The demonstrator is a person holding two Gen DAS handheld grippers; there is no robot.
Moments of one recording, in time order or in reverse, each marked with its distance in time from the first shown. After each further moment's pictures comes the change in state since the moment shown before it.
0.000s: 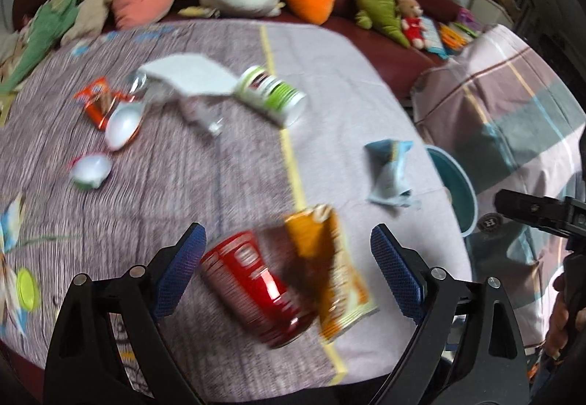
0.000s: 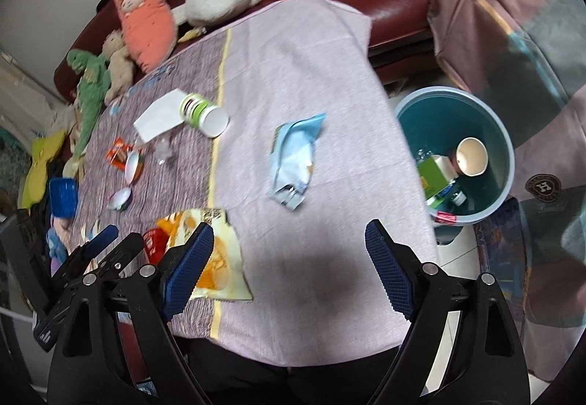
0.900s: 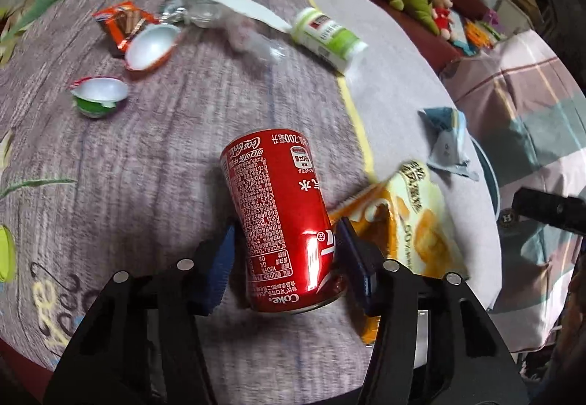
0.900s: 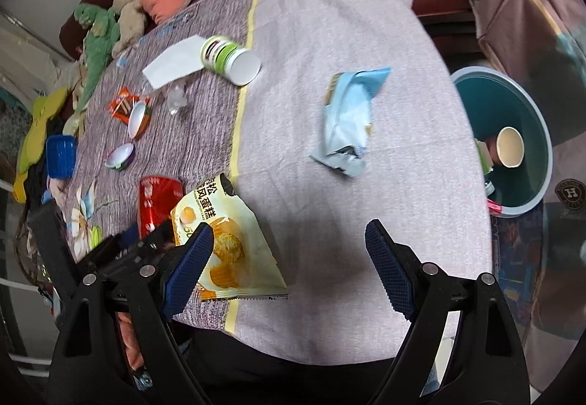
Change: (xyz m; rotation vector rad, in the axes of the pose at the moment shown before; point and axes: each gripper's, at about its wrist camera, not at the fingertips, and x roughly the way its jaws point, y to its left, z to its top) left arm 0.035 0.059 -0.035 -0.094 0.084 -0.002; right arm 0.059 0.046 -0.014 -0.086 0.146 0.009
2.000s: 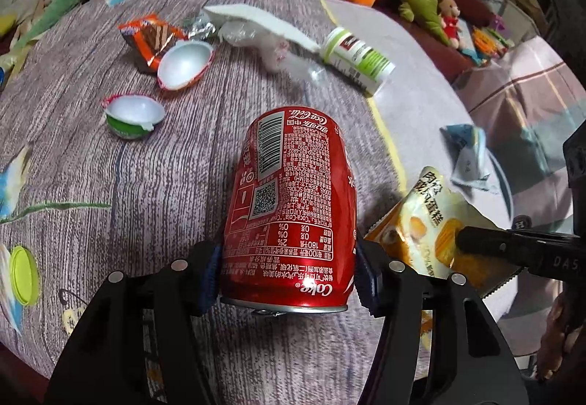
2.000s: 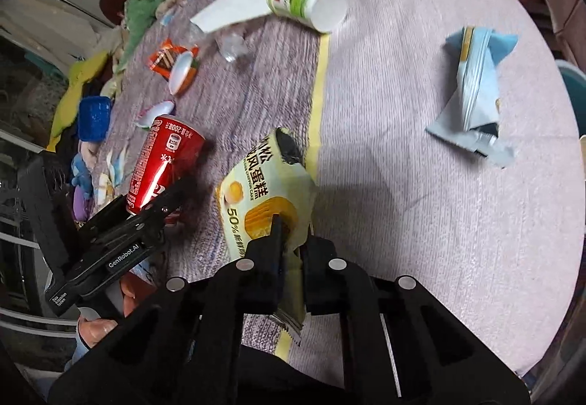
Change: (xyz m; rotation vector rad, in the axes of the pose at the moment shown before) left arm -0.009 0.022 0.013 0.012 -0.051 0.035; right arm 0.050 0.037 -0.007 -0.089 0.065 0.195
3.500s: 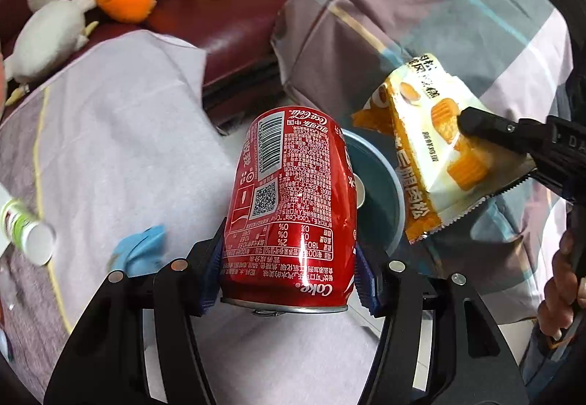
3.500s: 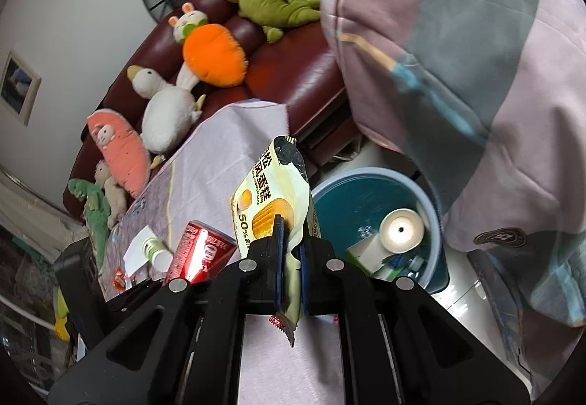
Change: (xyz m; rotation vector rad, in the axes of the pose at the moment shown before) left arm 0.098 -0.369 0.067 0.532 0.133 -0.228; right arm -0.229 -0.289 0.010 0.445 -0.548 -0.097
